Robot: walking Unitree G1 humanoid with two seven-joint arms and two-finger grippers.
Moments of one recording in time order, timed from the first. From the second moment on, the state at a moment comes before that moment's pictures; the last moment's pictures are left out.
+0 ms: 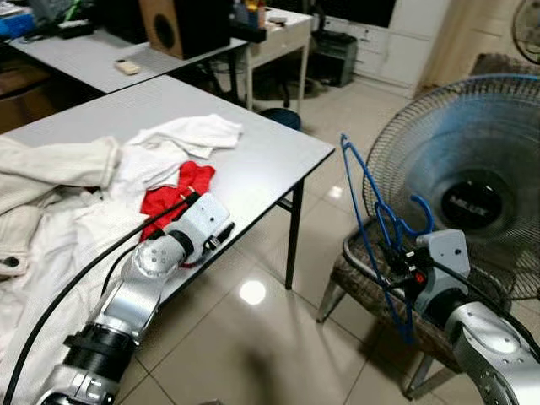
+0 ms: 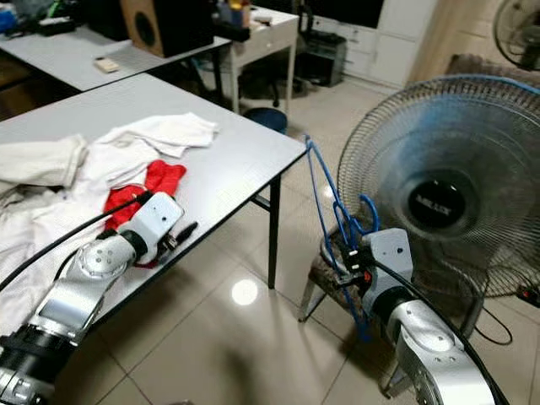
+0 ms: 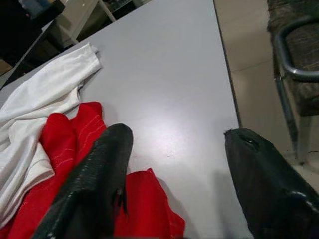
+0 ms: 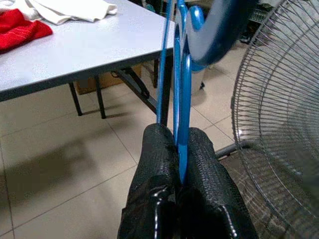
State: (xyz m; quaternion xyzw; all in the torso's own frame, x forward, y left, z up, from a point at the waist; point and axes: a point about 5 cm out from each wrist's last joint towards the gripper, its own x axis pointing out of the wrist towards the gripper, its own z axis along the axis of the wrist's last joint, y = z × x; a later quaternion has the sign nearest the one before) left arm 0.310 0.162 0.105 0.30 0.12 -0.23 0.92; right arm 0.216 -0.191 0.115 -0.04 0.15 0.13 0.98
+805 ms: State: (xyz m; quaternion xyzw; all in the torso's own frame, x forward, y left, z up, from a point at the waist) left arm 0.314 0.183 0.098 0.34 0.16 -0.19 0.91; right arm 0.211 -0.189 0.114 -0.05 0.15 0.14 0.98
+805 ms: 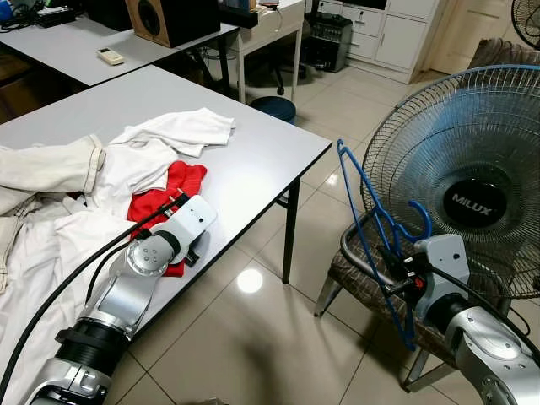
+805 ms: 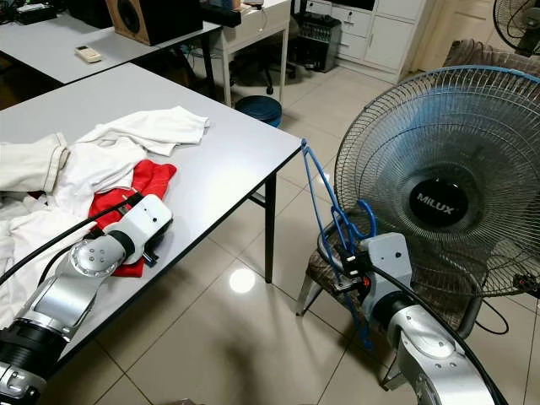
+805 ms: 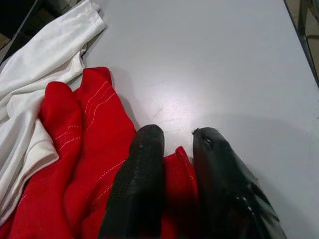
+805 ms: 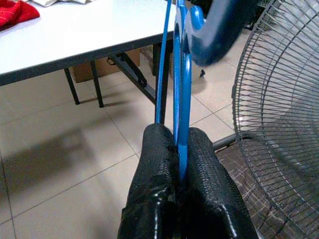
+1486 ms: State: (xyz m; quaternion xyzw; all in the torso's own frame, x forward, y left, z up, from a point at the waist) left arm 0.322 0.179 0.122 0.10 0.09 -0.16 0.98; right arm 0.210 -0.189 0.114 -0.05 0.16 0.14 0.98
